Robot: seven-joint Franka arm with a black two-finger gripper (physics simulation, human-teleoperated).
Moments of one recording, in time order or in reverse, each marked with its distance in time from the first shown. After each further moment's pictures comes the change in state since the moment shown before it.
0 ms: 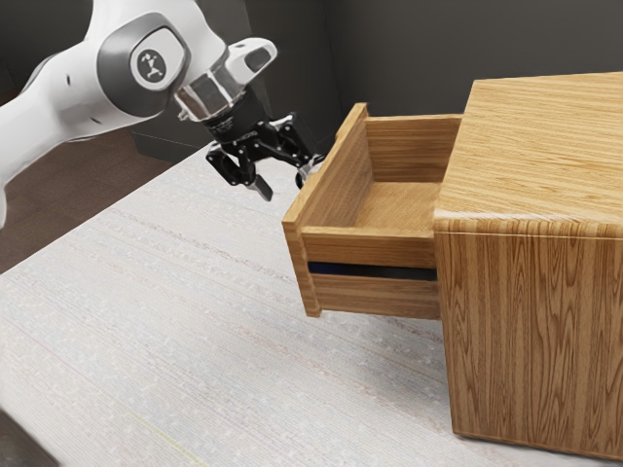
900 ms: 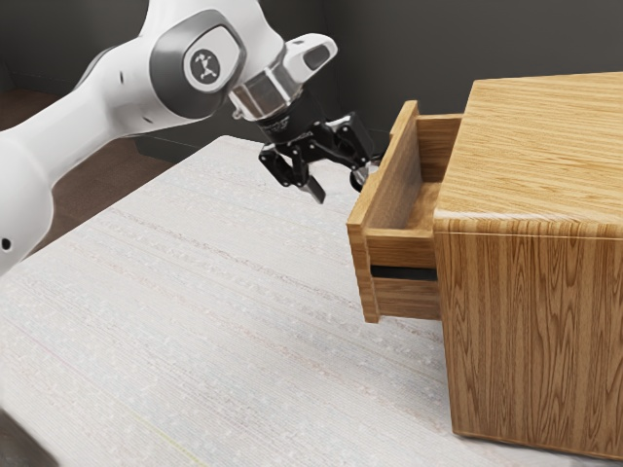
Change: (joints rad) arm -0.067 0.077 -0.038 0.095 -0.003 0.000 -0.043
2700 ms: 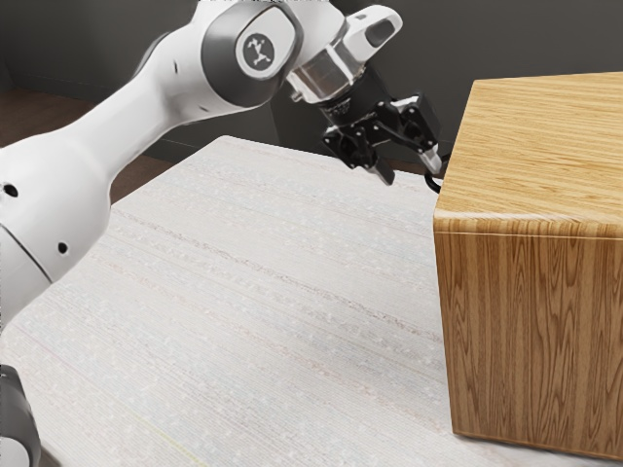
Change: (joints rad) arm -0.024 0.147 -0.082 0.243 -0.030 -0.008 0.018
